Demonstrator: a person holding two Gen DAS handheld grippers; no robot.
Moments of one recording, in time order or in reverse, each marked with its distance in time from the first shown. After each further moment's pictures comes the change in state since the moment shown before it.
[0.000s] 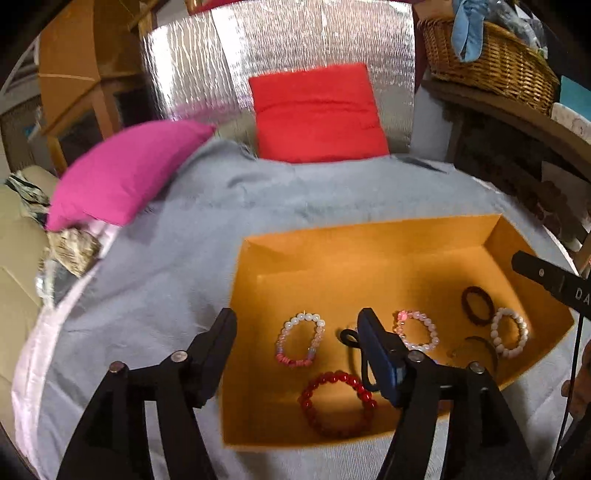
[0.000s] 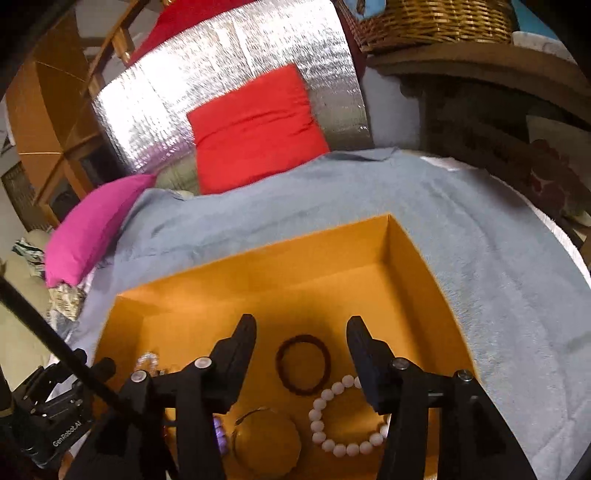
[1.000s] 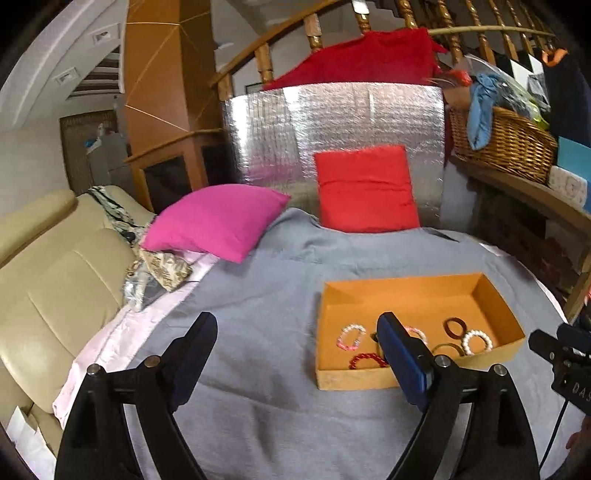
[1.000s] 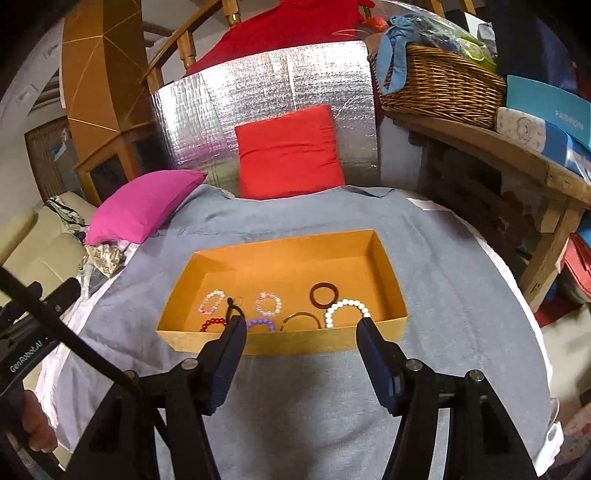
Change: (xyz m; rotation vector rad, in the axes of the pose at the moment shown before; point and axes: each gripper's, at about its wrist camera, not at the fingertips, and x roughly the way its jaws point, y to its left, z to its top) left arm -0.189 0.046 -0.031 -0.109 -0.227 0.171; right arm -0.184 0.057 -0.055 -0.149 -0.051 -0.030
